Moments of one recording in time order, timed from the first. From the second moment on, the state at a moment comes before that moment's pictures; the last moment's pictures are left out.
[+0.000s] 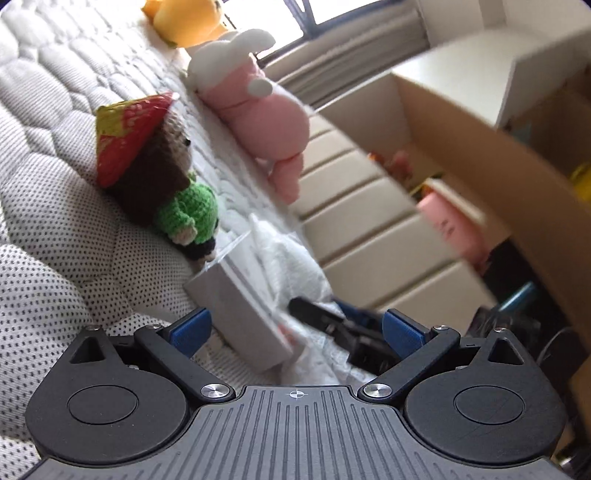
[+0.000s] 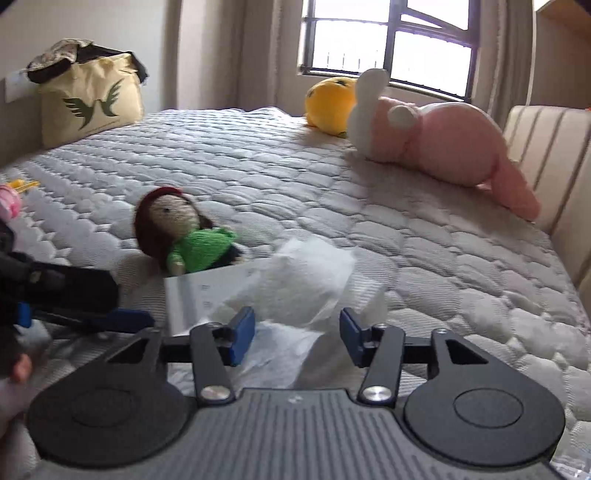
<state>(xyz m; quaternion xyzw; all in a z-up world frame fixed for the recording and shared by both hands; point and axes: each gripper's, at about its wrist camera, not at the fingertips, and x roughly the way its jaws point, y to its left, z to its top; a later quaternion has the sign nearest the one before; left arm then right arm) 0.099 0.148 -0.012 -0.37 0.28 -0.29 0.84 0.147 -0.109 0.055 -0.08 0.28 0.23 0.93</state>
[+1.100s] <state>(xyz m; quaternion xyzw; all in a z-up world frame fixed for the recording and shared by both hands) 0.121 0.089 0.003 -0.36 0.29 -0.16 0.87 0.218 -0.221 0.039 0.18 0.26 0.19 0.93</state>
